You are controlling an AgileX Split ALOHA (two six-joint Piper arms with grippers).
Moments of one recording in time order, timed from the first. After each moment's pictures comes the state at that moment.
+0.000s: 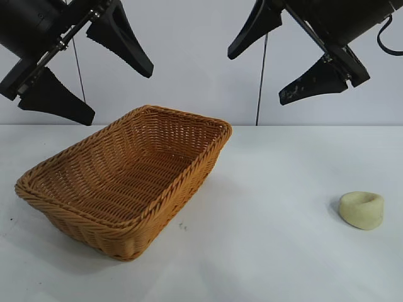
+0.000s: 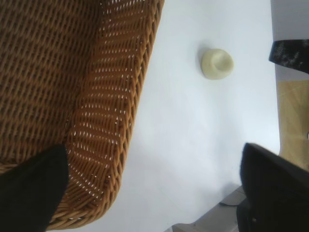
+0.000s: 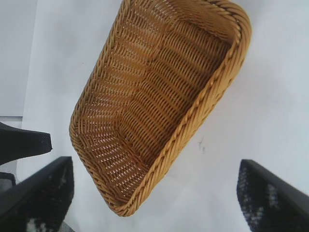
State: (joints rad) left arm -0.26 1.62 -1.14 -0.87 0.81 0.26; right arm 0.19 1.64 -1.18 0.84 0.80 -0.24
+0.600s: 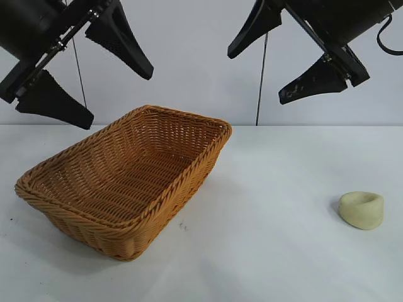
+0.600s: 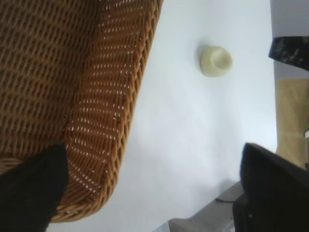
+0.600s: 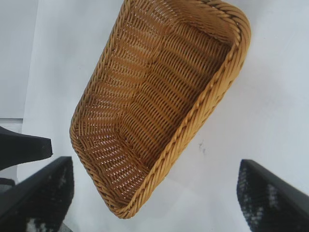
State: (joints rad) left arm -0.26 1.52 -1.14 -0.66 0.92 0.06; right arm 0.19 1.64 -1.18 0.84 0.79 -0.24
